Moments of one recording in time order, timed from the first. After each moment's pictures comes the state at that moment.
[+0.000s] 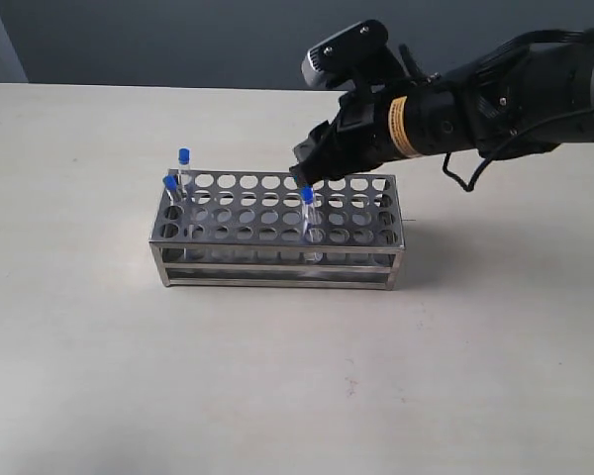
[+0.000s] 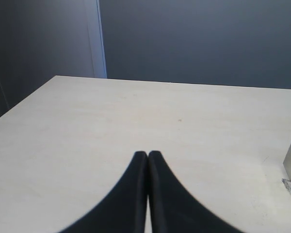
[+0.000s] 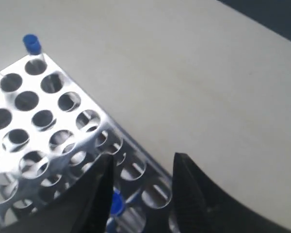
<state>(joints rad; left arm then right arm) 0.08 0.00 0.00 0.34 0.24 -0.35 0.47 1.81 -1.08 -1.74 -0.27 1.54</state>
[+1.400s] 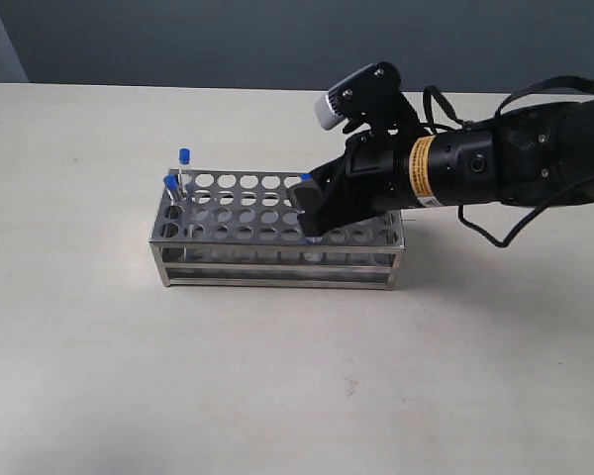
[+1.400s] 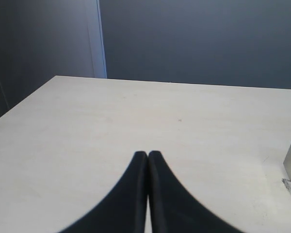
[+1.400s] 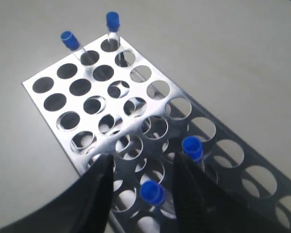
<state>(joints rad) 0.08 0.00 0.00 0.34 0.24 -0.35 0.47 1.72 -0.88 -1.33 -0.42 1.14</state>
